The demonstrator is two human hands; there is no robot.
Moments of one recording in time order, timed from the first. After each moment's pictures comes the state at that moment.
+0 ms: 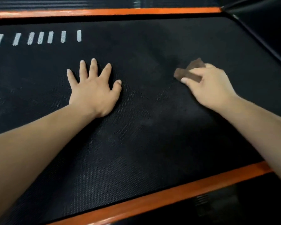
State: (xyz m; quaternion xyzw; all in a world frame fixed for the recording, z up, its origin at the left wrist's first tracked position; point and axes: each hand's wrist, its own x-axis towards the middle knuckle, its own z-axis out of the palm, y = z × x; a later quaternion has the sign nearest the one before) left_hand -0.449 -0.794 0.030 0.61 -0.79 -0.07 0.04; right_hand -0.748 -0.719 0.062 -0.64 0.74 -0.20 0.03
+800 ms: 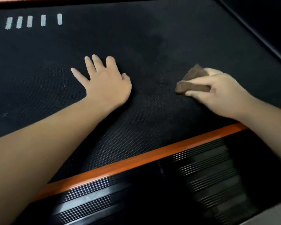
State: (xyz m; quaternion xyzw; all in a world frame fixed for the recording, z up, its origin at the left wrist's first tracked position) left_hand -0.507 -0.723 0.045 0.63 -0.76 -0.15 0.09; right_hand -0.761 -0.604 0.075 -0.69 0.69 -0.18 0.12
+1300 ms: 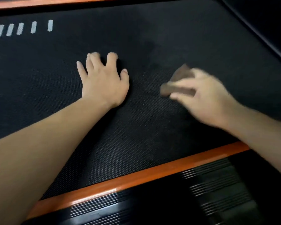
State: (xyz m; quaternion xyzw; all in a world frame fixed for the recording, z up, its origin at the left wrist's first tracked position) left_hand -0.545 -0.752 0.033 0.60 -0.78 -0.09 0.13; right_hand -0.780 -0.635 0.056 -0.71 0.67 -0.20 0.08
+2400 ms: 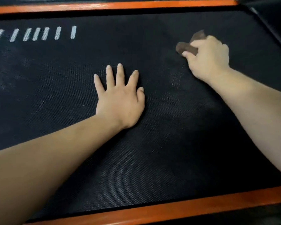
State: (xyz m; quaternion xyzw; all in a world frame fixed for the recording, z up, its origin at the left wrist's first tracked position) left_hand -0.552 -0.752 0.038 0.61 -0.79 -0.09 0.02; right_hand -0.808 -0.811 0.062 -0.64 0.75 -0.15 -0.06
